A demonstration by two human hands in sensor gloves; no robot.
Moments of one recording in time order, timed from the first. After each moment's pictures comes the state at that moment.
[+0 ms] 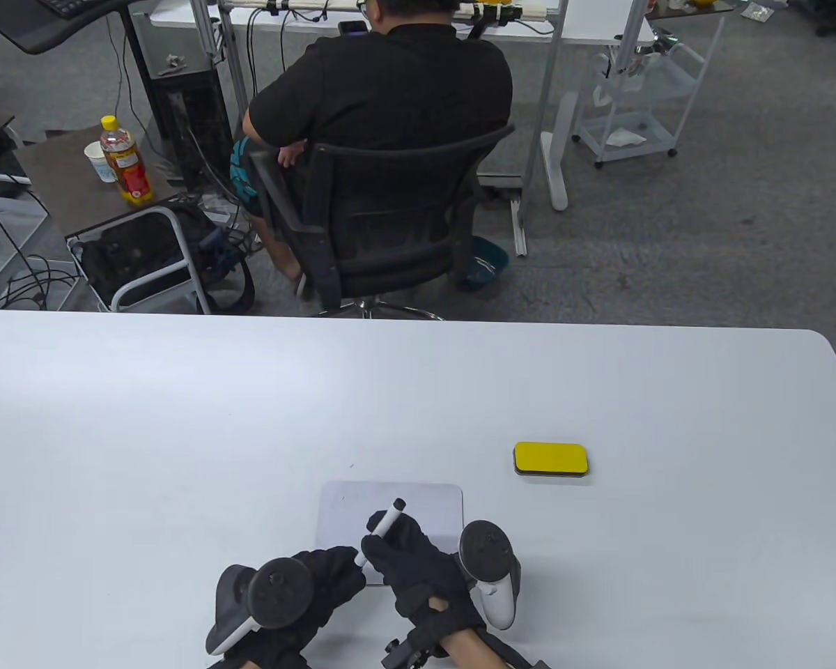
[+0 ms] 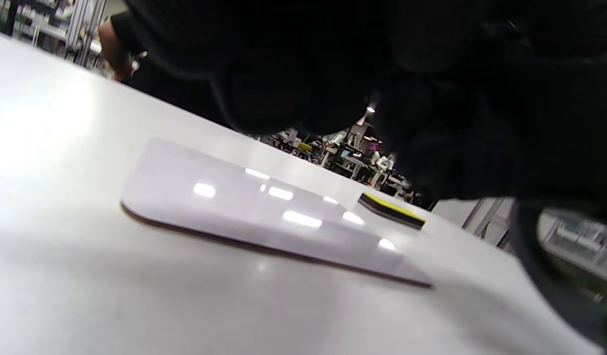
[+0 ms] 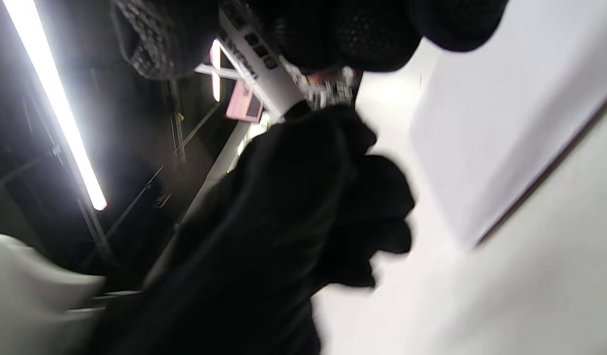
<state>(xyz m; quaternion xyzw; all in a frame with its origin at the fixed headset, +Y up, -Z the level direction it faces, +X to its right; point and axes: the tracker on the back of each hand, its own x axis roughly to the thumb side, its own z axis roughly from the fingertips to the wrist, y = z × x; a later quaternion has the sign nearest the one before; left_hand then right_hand) -0.178 -0.756 -0.233 0.00 -0.15 0.20 0.97 0.035 -0.778 -0.269 0.11 0.09 0.78 0.61</state>
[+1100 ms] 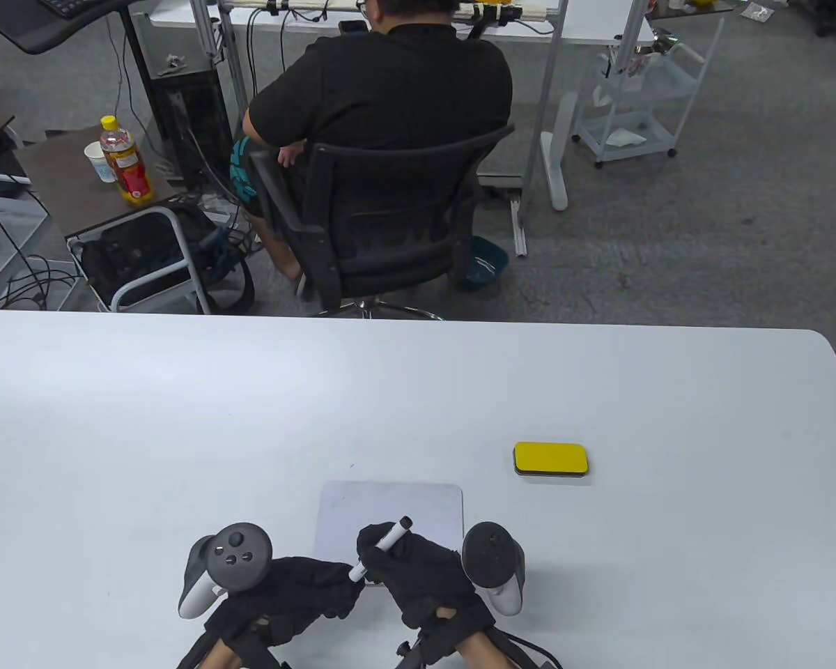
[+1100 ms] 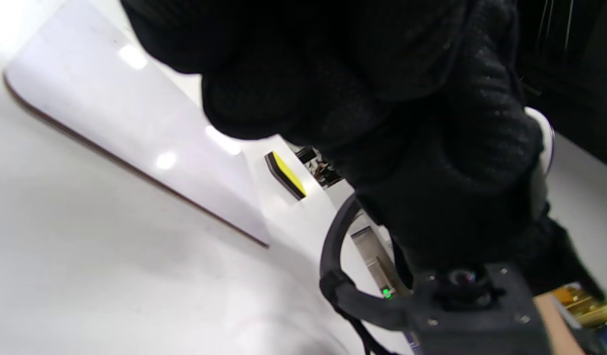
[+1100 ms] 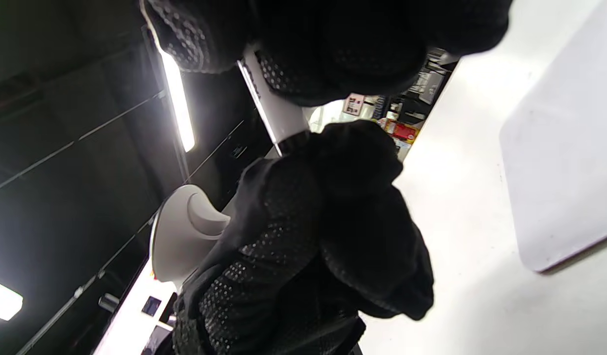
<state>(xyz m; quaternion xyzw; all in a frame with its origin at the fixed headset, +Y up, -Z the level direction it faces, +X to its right) -0.205 -0.763 -0.255 -0.16 -0.23 0.45 0.85 0.036 -0.755 -0.271 0.29 0.06 0.75 0.59</state>
